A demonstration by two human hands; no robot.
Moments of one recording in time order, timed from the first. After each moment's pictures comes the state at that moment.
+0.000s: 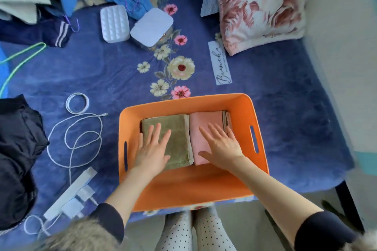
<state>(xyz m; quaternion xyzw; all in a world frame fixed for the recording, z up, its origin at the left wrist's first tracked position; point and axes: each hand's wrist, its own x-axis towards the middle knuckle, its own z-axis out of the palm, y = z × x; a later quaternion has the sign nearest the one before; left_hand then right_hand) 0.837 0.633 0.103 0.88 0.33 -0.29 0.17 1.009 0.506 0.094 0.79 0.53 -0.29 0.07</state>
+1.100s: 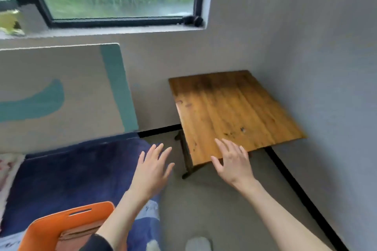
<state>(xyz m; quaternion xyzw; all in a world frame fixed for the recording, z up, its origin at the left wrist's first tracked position) 0.900 0.338 0.314 0.88 -0.46 -0.06 0.08 0.736 0.170 0.332 0.93 -0.36 0.03 -0.11</state>
